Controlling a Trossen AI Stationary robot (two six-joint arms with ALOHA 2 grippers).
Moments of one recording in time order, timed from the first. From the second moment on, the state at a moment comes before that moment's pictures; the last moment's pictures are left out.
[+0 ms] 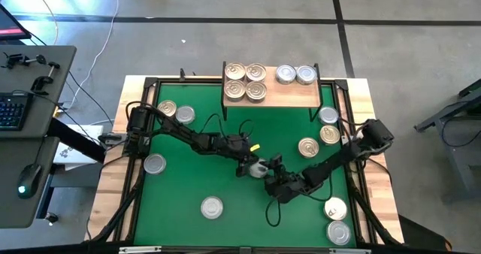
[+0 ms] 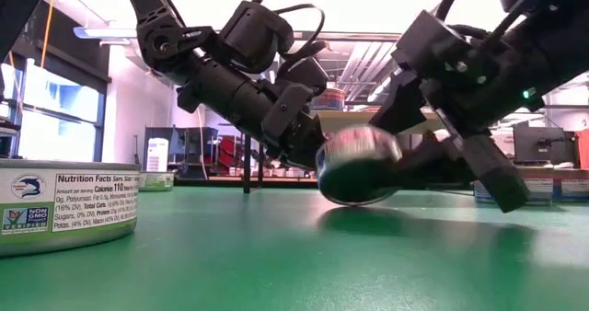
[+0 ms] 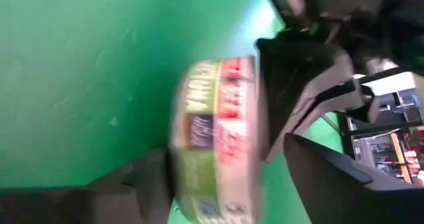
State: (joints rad) left arm -0.05 2.02 0.95 0.50 0.02 -0.07; right arm 0.52 1.83 0.79 0.21 0.85 -0.29
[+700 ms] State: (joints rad) left arm -0.11 1.87 0.94 0.20 -0.30 -0.10; right arm 0.67 1.64 1.04 -0.54 1.09 0.01
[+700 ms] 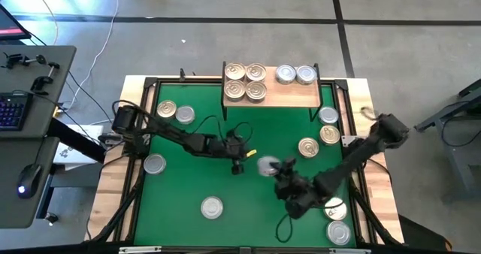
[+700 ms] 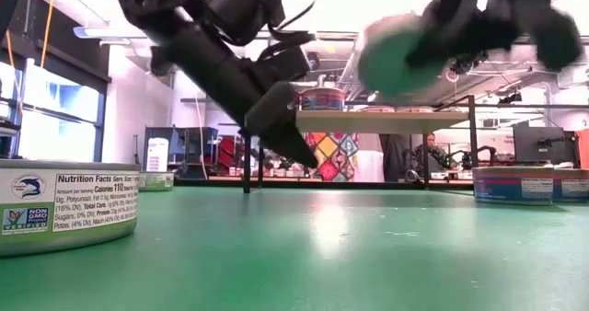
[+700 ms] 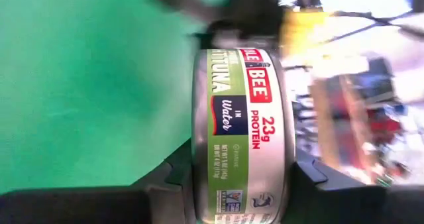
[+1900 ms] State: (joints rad) left arm -0.19 1.86 0.95 0.14 -0.41 -0.15; right arm -0.13 1.36 1.03 -0.71 0.83 -0.53
